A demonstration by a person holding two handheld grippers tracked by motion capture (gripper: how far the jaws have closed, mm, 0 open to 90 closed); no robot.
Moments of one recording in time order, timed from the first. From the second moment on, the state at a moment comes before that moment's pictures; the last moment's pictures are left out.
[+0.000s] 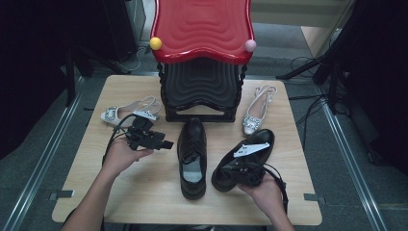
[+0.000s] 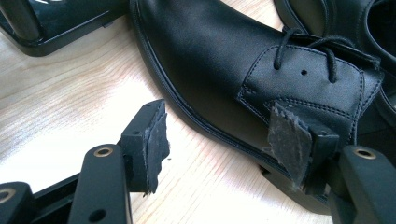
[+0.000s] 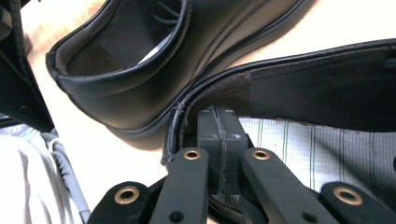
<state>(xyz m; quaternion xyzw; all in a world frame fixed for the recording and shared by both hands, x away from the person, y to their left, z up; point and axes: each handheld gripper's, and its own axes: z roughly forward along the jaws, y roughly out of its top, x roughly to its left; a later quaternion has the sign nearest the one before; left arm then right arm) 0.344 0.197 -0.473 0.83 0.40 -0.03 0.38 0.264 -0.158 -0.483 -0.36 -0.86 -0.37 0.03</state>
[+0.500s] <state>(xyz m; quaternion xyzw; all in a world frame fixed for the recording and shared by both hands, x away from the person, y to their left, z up) 0.346 0.196 -0.473 0.83 0.40 -0.03 0.38 0.236 -0.148 -0.483 -0.32 -0.87 -0.37 0.05</state>
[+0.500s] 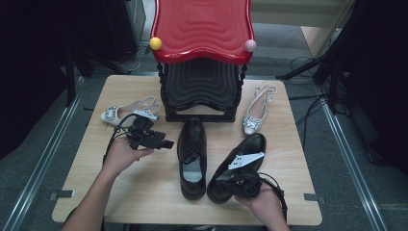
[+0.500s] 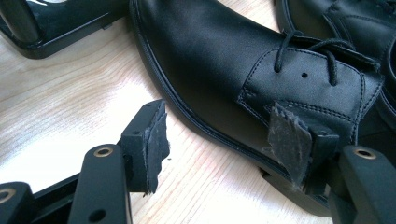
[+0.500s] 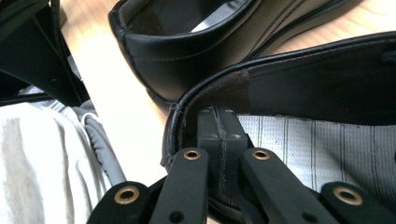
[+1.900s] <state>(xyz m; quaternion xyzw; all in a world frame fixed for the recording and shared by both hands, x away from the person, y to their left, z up) 0.344 0.192 -0.472 0.84 0.39 -0.01 0.38 0.313 -0.259 -0.511 -0.53 -0.77 -0.33 -0.10</state>
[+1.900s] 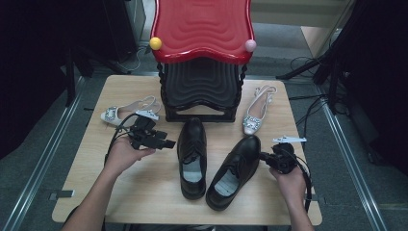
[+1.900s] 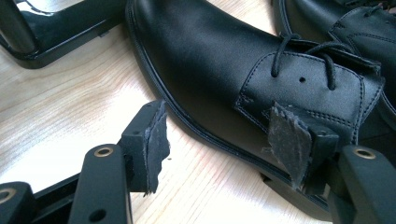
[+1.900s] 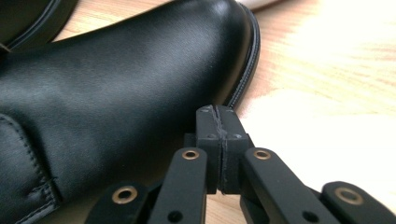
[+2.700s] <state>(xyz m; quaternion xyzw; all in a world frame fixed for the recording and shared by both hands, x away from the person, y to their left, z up) 0.324 0.206 -0.475 0.83 0.41 0.00 0.38 0.335 -0.202 -0.511 -0.47 -0.81 -0.34 -0.07</state>
